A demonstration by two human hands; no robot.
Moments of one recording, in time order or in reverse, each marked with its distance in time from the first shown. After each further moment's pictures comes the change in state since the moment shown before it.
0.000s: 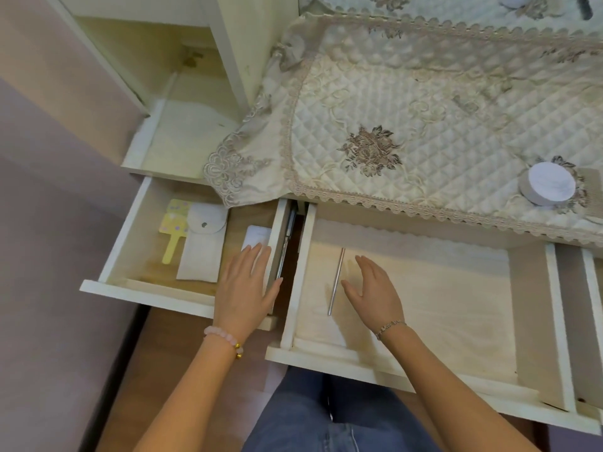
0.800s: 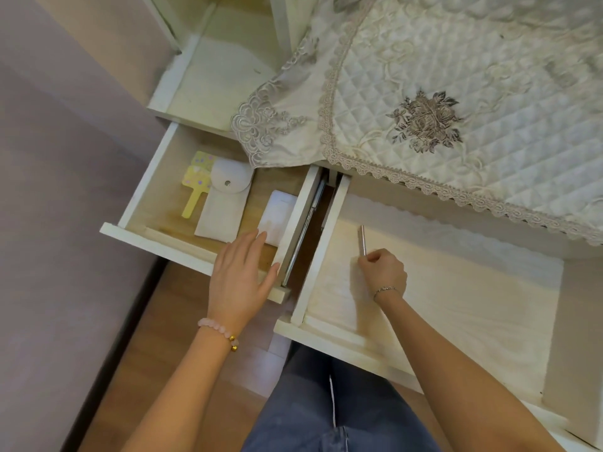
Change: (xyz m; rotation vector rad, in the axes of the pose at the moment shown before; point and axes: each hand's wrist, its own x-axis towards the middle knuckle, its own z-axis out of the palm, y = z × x) left_hand -0.035 -0.015 0.012 -0.076 0.076 -0.187; right_hand 0.046 -0.011 0.036 0.222 -0.035 0.450
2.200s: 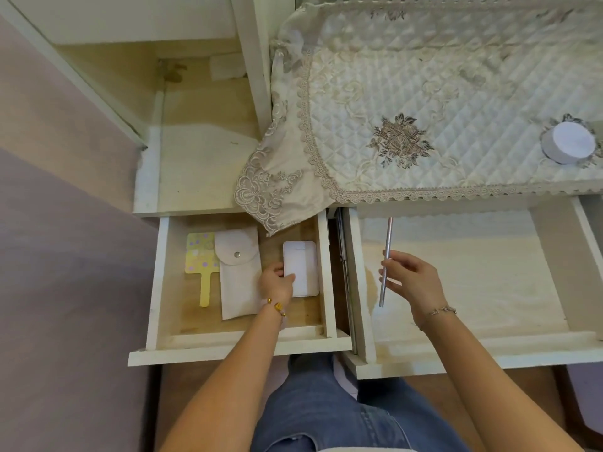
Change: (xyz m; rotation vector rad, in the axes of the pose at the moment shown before) left_hand 0.127 -0.048 0.042 -0.742 -0.459 -0.584; right_hand -0.081 -0.084 -0.012 0.919 0.174 0.123
